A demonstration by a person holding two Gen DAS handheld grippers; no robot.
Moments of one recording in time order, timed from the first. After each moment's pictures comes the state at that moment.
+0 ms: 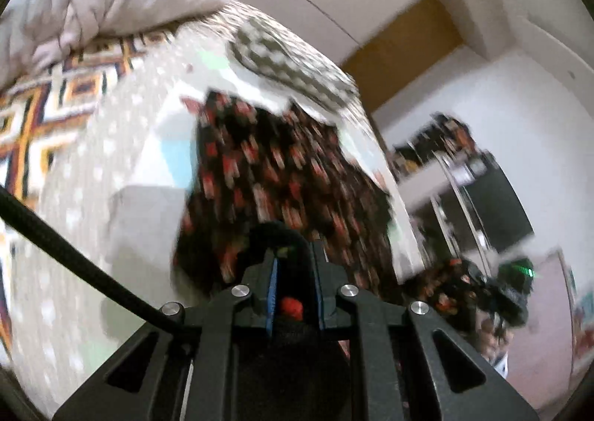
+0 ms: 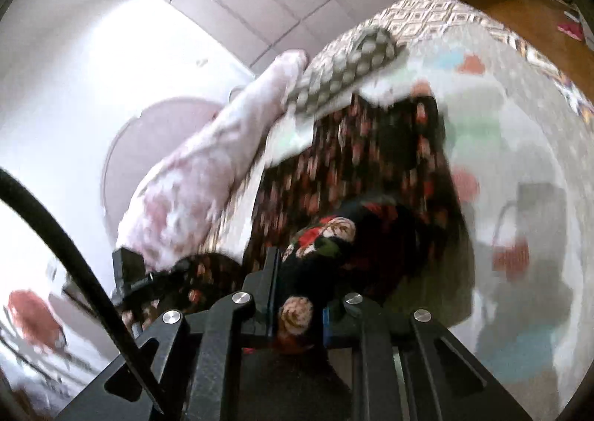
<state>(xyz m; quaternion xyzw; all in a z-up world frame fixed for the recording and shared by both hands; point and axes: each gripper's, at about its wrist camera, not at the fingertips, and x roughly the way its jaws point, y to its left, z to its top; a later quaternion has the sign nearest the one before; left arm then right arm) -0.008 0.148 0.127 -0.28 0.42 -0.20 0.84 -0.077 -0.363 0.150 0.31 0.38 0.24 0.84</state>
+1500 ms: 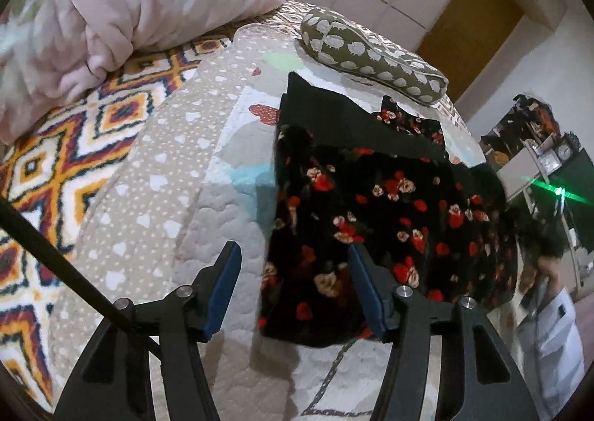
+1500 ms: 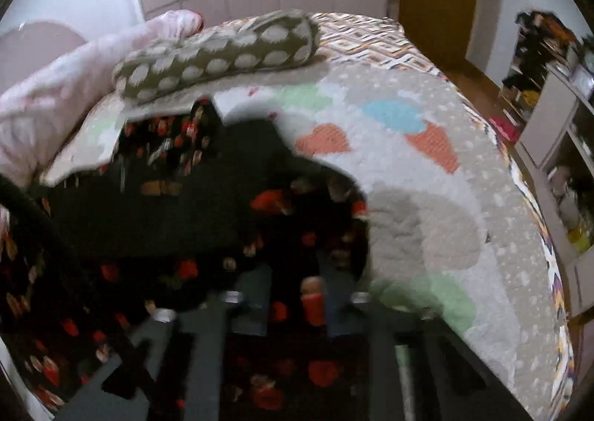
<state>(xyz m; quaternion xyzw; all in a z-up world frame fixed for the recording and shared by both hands) 0.040 0.134 0.081 -0.16 0.46 -0.06 0.87 0.159 -0.335 0.067 0.04 0.44 0.01 0.90</state>
